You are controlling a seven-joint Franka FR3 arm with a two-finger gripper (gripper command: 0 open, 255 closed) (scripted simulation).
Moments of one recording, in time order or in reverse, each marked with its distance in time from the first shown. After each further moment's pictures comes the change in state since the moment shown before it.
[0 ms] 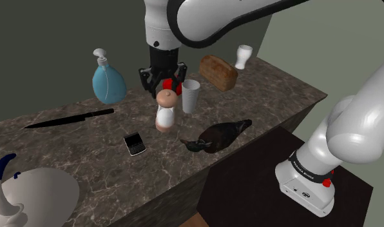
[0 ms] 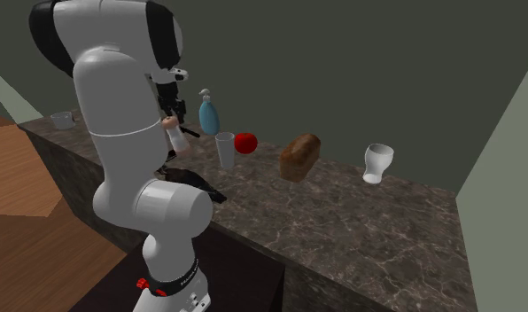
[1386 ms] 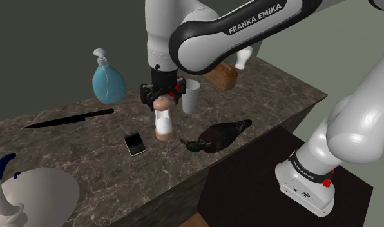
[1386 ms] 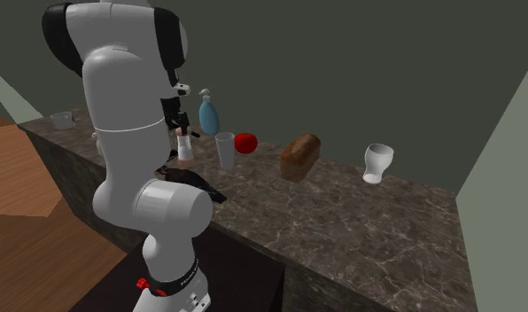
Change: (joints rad) arm 0.005 0.056 0.002 -0.089 -0.036 0.138 0.031
